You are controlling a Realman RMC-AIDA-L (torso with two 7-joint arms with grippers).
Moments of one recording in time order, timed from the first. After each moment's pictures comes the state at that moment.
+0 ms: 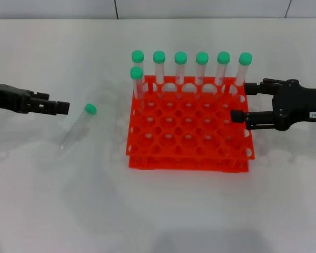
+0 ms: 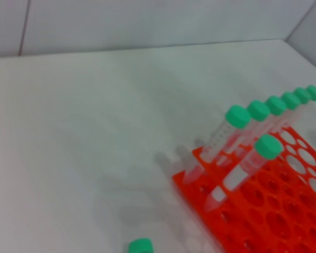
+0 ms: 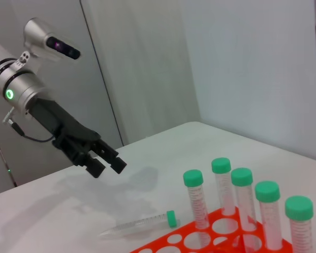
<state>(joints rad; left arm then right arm) -0.58 -1.93 0.64 0.88 2.32 1.67 -2.03 0.38 2.01 -1.17 -0.95 -1.65 -1.39 1.59</state>
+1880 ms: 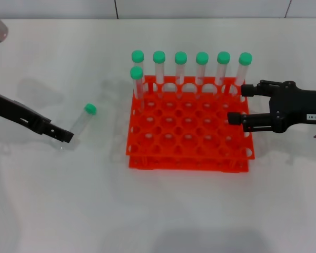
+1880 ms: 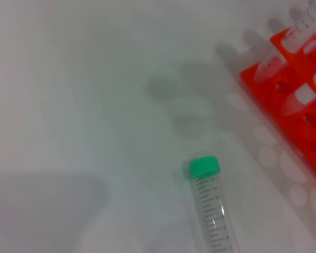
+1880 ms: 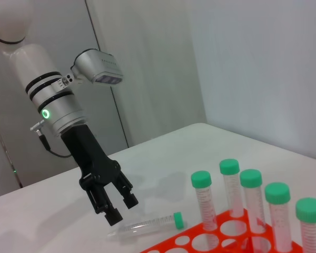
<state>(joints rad) -0.74 -1.95 0.79 0.75 2.65 1.50 -2.11 0.38 2.01 -1.17 -0.95 -1.65 -1.39 1.58</state>
